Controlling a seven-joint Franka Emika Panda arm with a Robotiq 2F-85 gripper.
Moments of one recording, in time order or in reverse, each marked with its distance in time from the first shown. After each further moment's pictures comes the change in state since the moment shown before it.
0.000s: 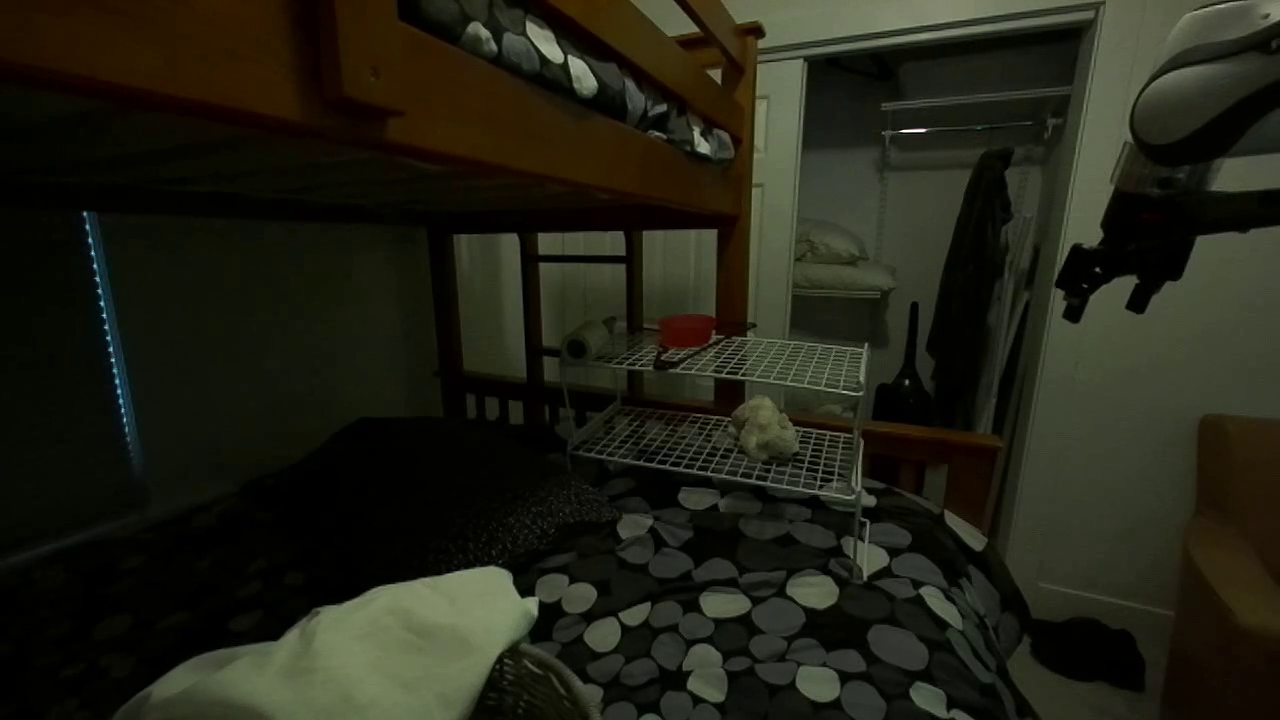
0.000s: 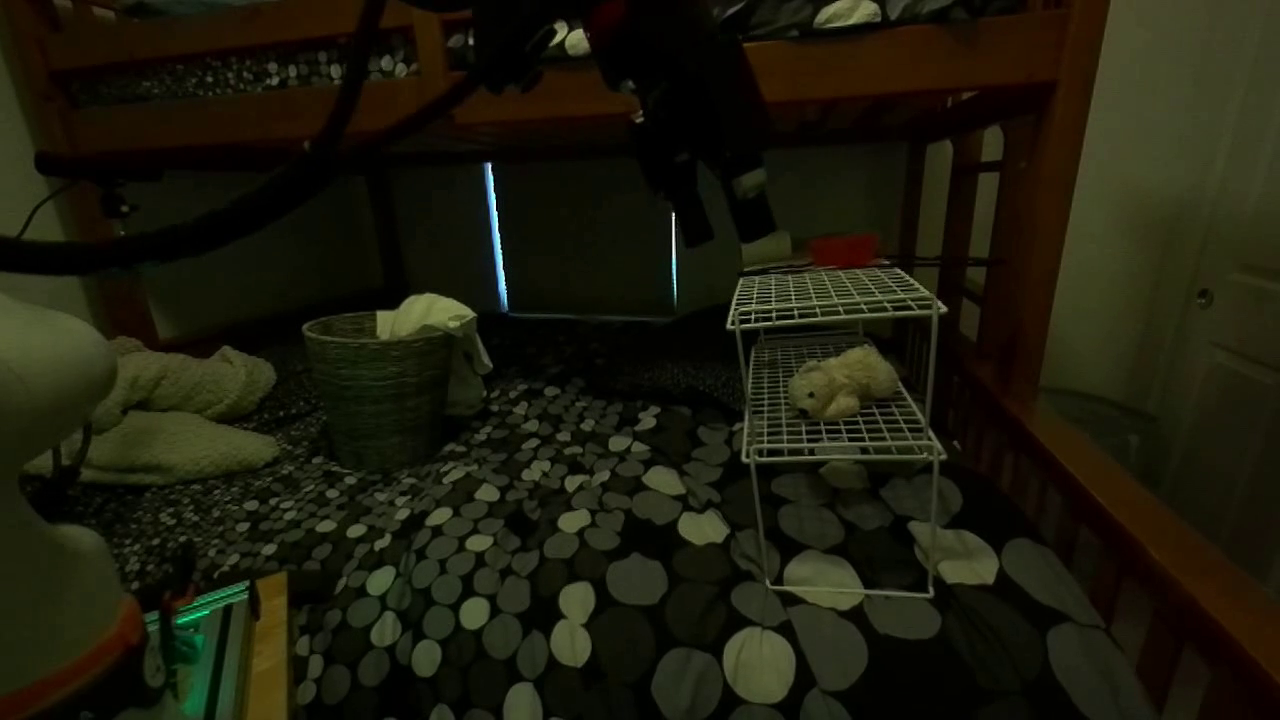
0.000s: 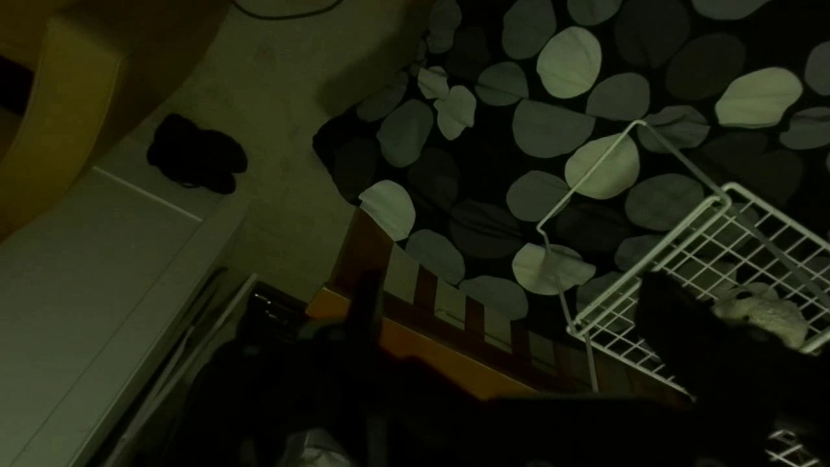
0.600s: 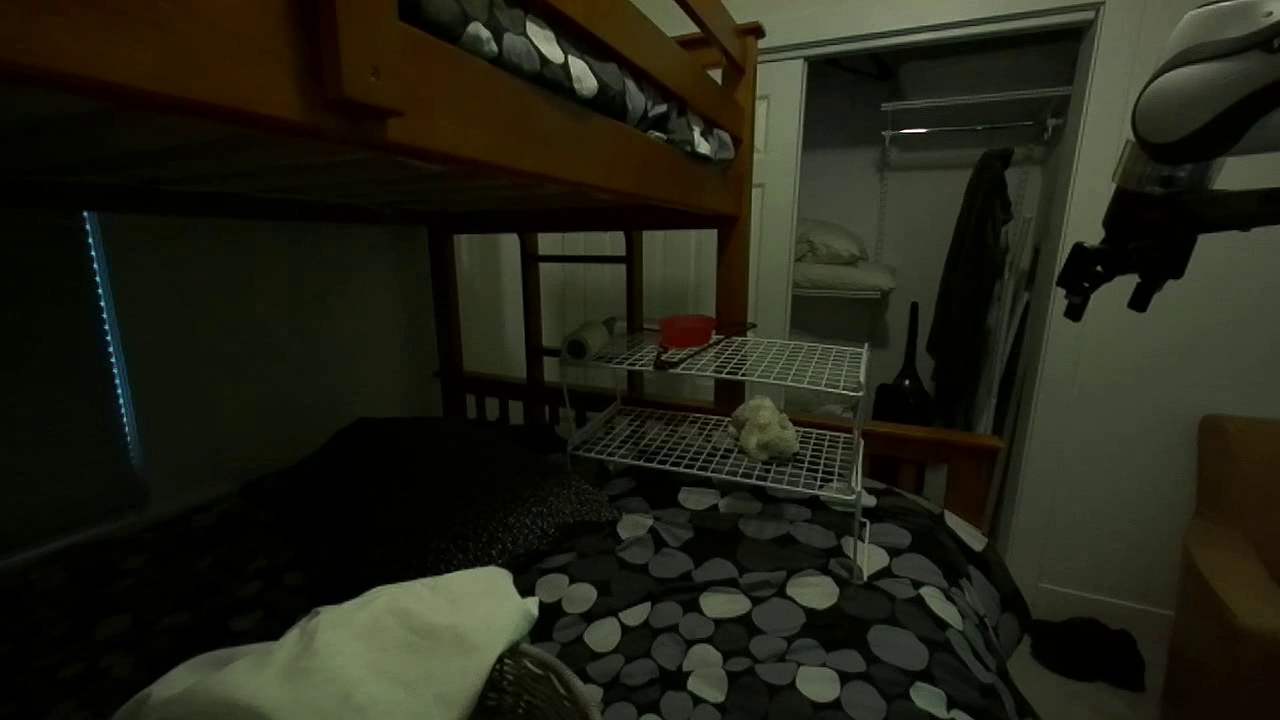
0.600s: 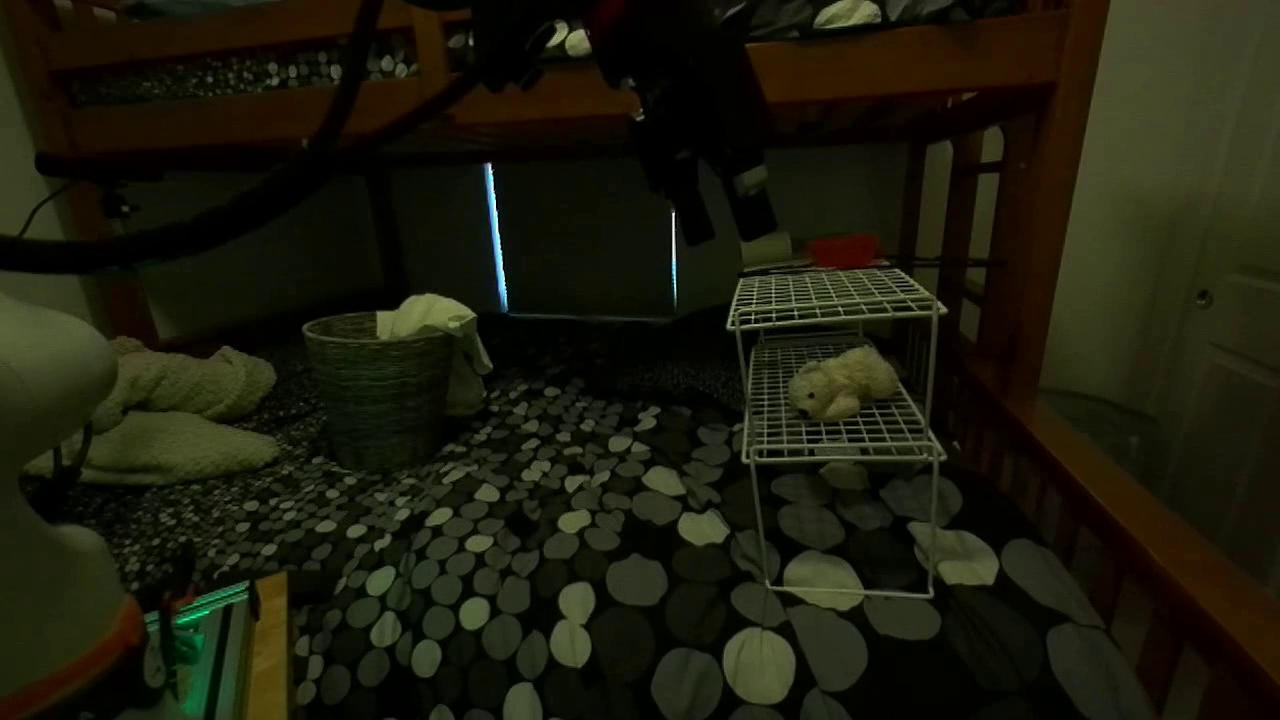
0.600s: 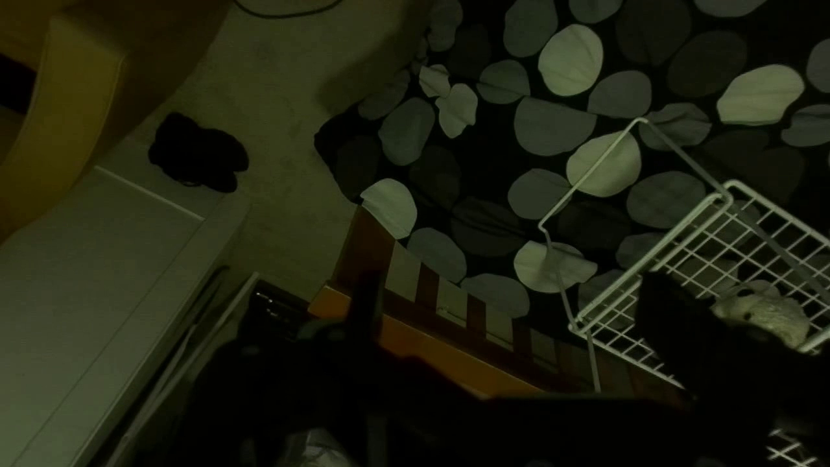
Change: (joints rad) arm -0.002 -0.002 0.000 0.002 0.000 0.000 0.000
